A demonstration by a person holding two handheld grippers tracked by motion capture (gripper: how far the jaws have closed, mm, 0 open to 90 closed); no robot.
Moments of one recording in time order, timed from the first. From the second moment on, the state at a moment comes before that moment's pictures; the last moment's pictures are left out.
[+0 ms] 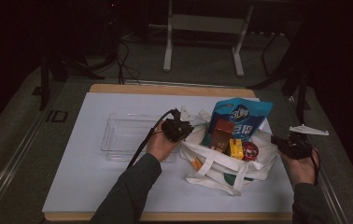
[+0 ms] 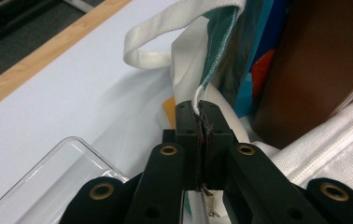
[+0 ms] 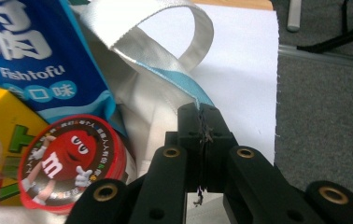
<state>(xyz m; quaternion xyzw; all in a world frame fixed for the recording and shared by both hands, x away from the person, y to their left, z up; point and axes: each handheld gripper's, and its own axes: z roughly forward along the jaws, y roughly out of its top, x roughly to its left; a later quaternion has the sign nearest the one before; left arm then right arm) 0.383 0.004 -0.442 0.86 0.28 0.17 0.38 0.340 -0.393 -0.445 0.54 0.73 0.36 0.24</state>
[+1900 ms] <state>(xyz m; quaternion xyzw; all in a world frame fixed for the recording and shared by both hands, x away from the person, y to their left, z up) 0.327 0.005 -0.418 0.85 0.22 0.13 0.46 0.241 -0.348 -0.462 0.46 0.77 0.39 0.23</state>
